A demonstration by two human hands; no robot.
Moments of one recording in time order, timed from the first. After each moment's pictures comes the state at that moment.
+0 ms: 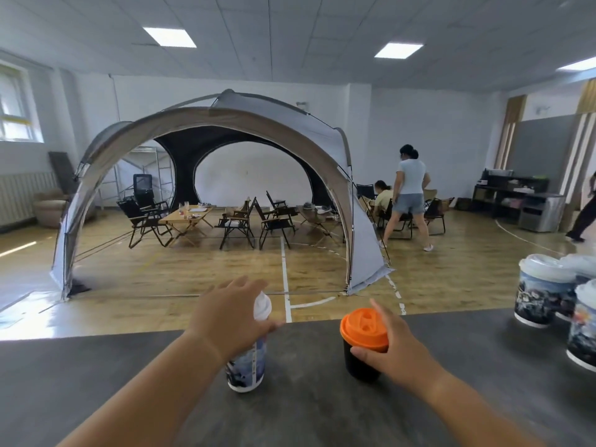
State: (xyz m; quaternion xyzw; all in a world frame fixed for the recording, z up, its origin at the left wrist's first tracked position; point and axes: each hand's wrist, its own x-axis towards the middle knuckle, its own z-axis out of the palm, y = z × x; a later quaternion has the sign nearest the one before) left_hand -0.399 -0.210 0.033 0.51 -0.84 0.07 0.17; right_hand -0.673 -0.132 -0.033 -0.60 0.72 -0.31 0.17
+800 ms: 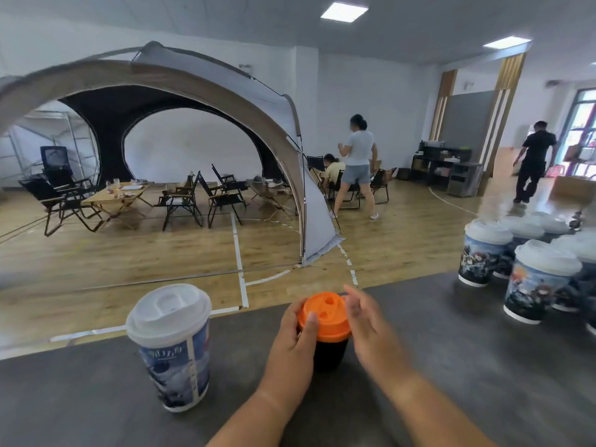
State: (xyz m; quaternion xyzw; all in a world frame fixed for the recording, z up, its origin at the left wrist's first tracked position) left_hand -0.544 -0.189 -0.063 0.35 -0.65 -0.56 0.38; right_hand -0.667 -0.130 -0.045 -0.47 0.67 -0.53 0.21
